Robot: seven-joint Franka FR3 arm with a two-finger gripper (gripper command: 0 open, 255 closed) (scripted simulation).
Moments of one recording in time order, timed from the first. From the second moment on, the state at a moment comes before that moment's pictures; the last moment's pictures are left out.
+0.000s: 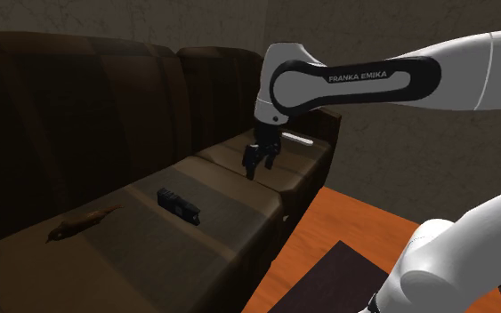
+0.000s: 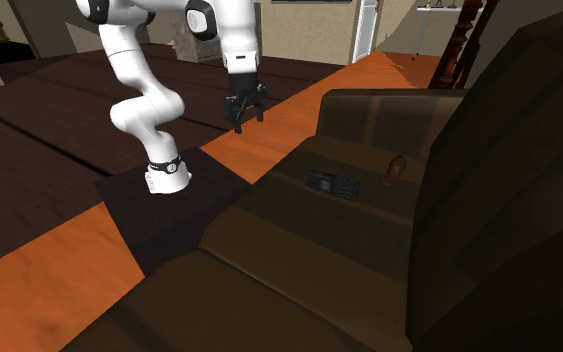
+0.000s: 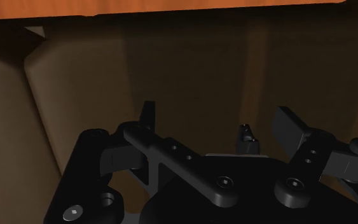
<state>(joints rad) 0.05 -0.38 0.19 -2.22 0.12 1.87 0.03</state>
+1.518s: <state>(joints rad) 0.19 0.46 0.29 -1.59 -0.13 2.06 0.20</state>
